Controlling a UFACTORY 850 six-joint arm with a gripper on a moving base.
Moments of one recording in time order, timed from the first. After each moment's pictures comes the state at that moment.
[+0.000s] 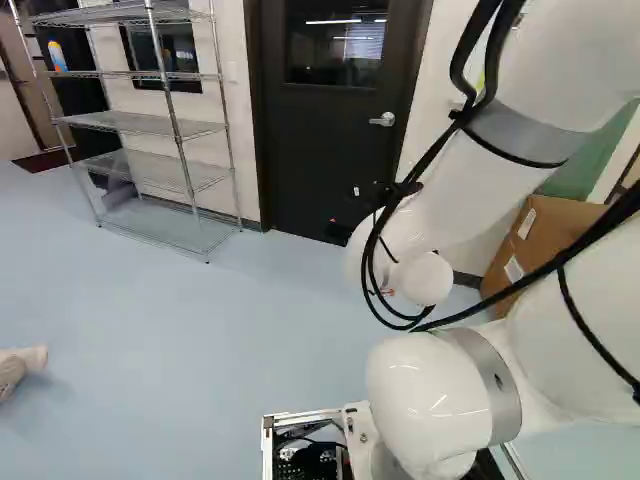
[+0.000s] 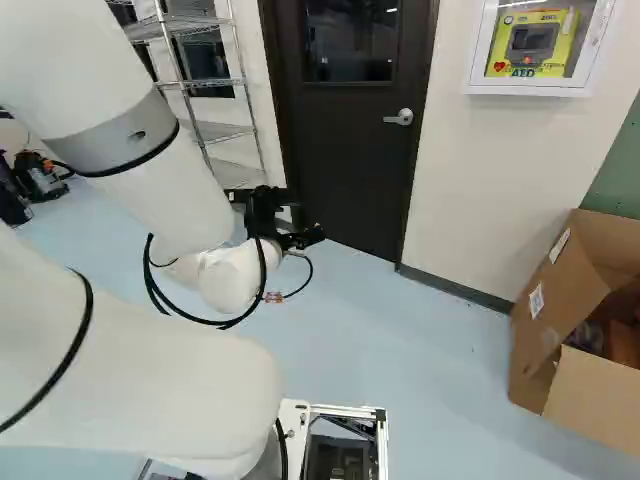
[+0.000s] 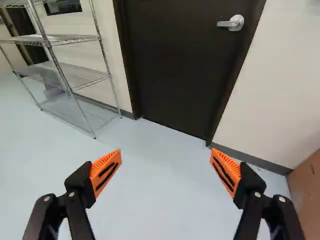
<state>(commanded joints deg) 0.0 17.9 -3.4 0.0 50.0 0.0</state>
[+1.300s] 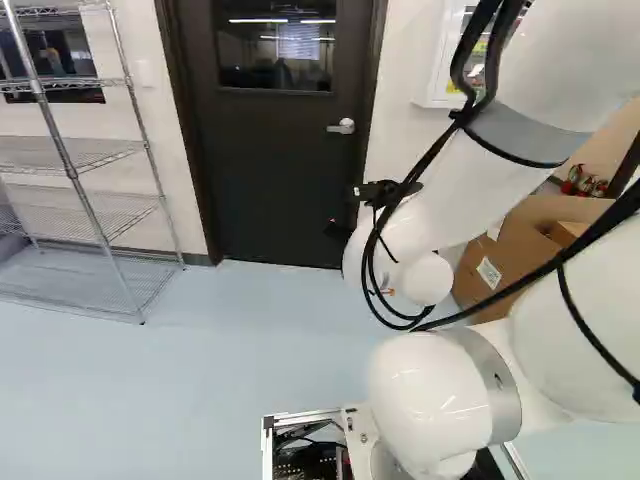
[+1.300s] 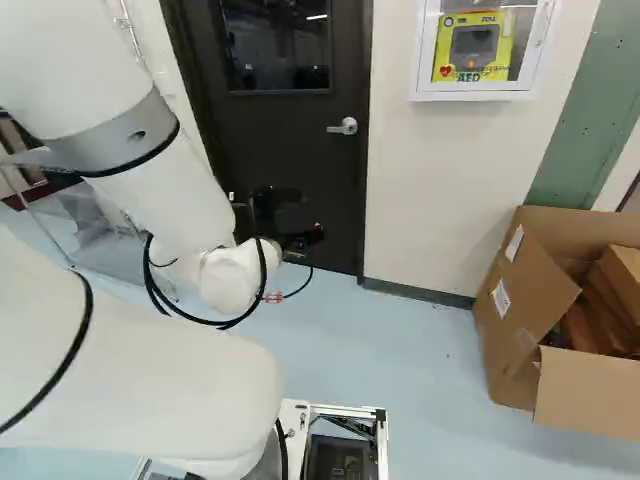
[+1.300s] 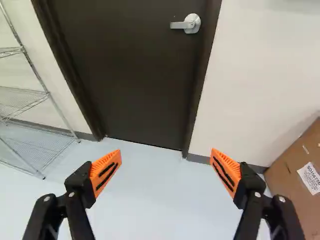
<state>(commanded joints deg) 0.0 17.9 -3.4 0.0 50.0 0.0</state>
